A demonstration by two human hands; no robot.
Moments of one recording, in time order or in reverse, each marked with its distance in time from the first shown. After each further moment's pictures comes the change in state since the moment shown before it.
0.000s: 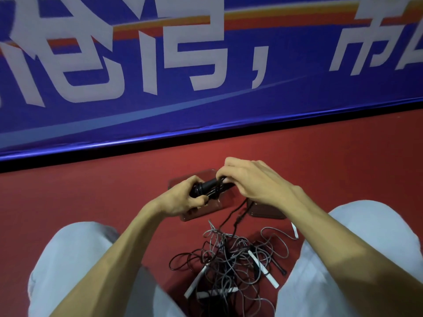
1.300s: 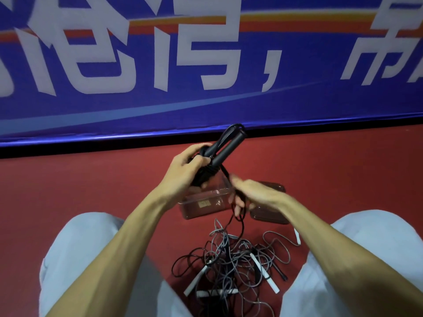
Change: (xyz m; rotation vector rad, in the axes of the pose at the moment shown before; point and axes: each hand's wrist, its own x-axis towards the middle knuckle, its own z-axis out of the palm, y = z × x) left_hand -0.023 0.048 -0.016 -0.577 0.360 0.144; right_hand 0.010 0.008 0.051 0.907 -0.472 0.628
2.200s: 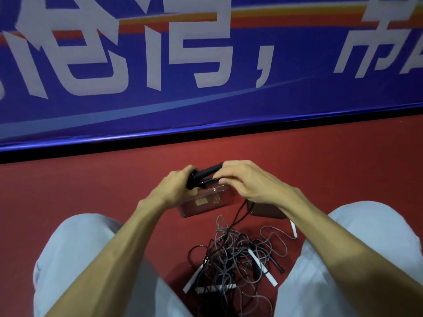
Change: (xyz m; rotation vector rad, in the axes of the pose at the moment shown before) left_hand 0.014 -0.046 -0.020 0.993 -0.159 -0.042; right_hand -0.032 -0.031 -0.008 -0.573 0.333 -0.692
